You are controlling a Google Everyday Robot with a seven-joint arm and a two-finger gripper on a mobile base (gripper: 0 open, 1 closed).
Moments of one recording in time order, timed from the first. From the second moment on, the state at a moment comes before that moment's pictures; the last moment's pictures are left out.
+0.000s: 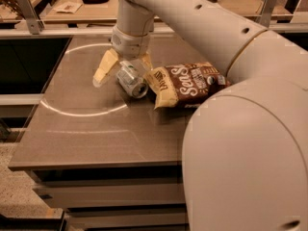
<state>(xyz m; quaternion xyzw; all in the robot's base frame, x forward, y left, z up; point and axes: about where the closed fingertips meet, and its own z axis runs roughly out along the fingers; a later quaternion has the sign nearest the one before) 0.628 0.079 0.853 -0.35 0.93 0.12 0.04</state>
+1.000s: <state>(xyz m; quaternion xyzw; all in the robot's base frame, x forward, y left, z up) 0.606 0.087 0.831 -0.37 0.92 0.12 0.02</state>
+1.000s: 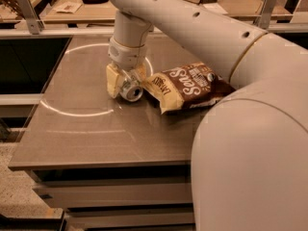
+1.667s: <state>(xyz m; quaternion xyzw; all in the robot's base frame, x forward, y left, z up) 0.606 0.087 0.836 -0.37 0.92 0.12 0.02</state>
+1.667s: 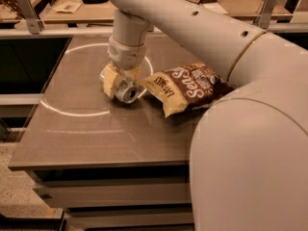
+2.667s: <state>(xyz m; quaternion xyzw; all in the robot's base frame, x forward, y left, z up) 0.609 0.064 0.936 -0.42 0.90 0.11 0.07</state>
